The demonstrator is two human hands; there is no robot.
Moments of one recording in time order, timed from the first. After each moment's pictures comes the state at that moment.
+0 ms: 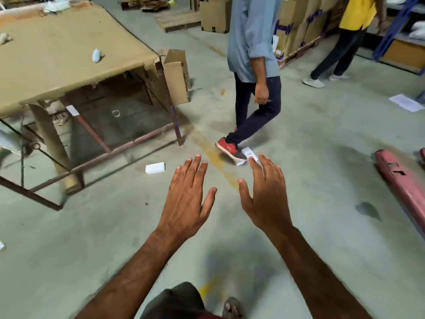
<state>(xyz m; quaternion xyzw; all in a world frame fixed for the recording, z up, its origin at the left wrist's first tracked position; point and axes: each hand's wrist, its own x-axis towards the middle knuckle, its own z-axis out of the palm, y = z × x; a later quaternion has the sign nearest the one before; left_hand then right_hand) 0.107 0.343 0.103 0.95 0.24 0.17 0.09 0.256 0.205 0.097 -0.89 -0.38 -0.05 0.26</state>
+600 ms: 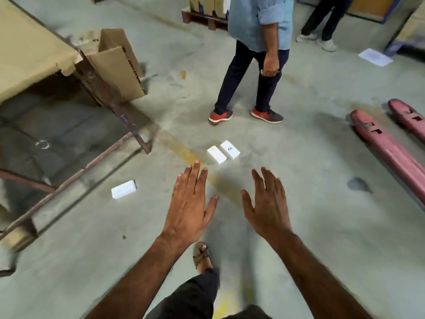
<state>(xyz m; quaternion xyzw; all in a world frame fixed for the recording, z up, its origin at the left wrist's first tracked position) 0.333 0.513 0.012 0.98 0.15 0.04 0.11 0.443 0.337 -0.017 -0.95 -0.26 0.05 0.18</state>
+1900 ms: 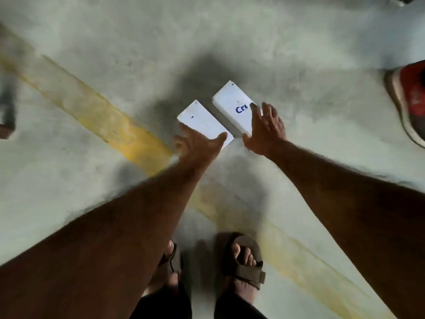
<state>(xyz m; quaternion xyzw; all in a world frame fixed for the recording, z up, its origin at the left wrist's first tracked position) 0.863 0.783 -0.762 0.75 0.49 -0.16 0.41 0.959 0.646 -0.765 -0.95 -0.20 0.23 0.05</state>
